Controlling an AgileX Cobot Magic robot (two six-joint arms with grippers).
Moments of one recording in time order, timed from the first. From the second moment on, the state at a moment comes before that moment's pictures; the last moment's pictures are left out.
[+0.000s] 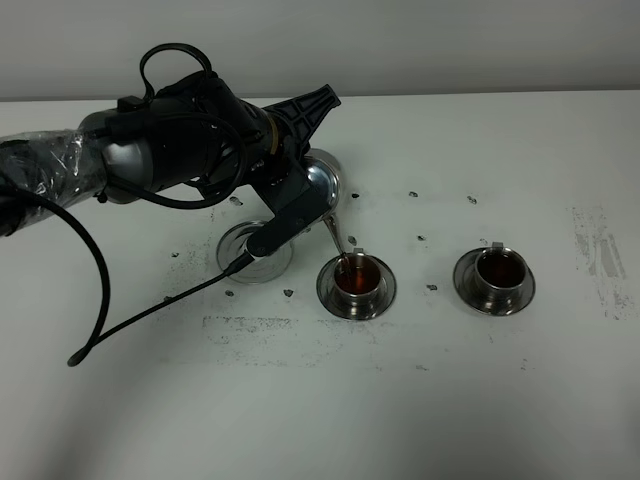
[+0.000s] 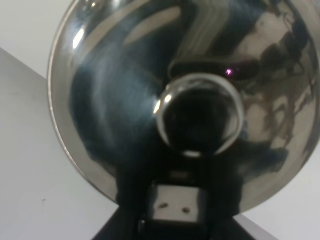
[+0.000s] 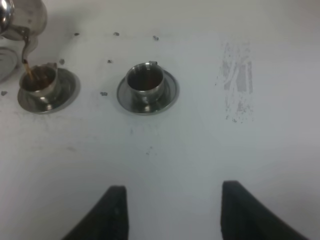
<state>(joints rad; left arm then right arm) -0.59 2.02 -1.46 0.56 0.35 1.63 0.13 0.06 -0.52 0.09 1.12 -0.01</state>
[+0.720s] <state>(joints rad) -0.59 2.02 -1.46 0.58 0.33 1.63 0.13 0.06 -0.52 0.09 1.12 -0.01</state>
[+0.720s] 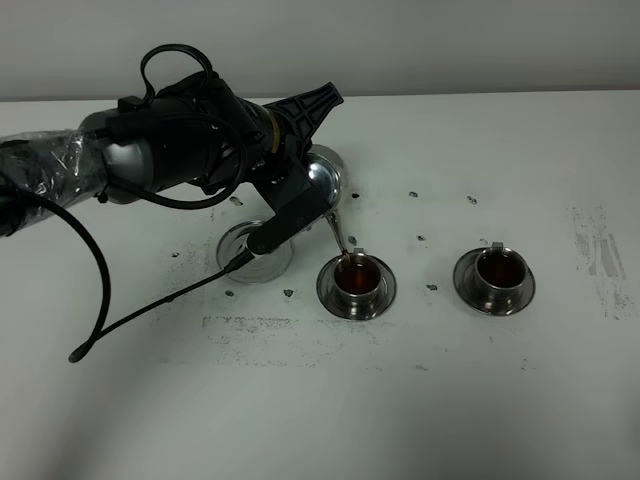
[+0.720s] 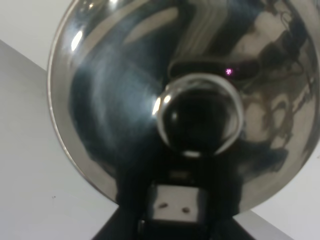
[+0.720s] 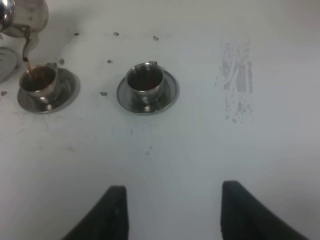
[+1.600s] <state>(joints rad) -0.59 2.02 -1.46 0.58 0.33 1.63 0.13 0.06 -0.52 0.09 1.12 -0.01</state>
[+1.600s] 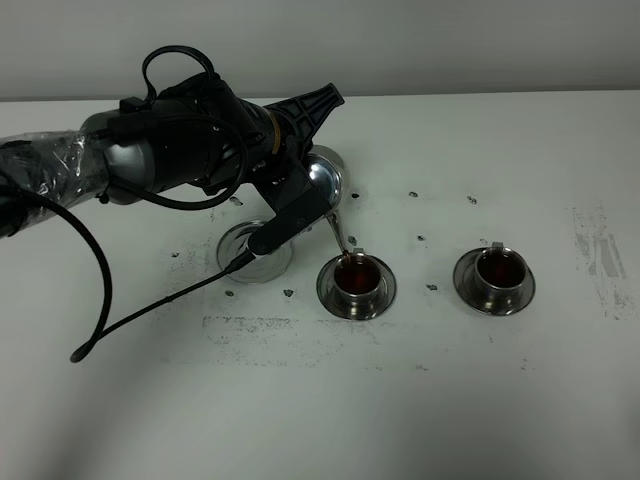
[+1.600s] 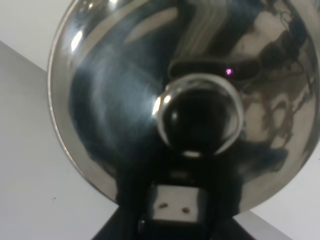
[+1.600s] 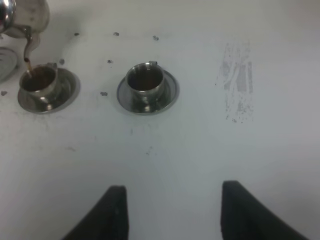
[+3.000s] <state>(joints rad) -0.59 2.01 -1.46 0.34 0.41 1.22 0.13 0.06 -0.52 0.09 1.12 -0.01</state>
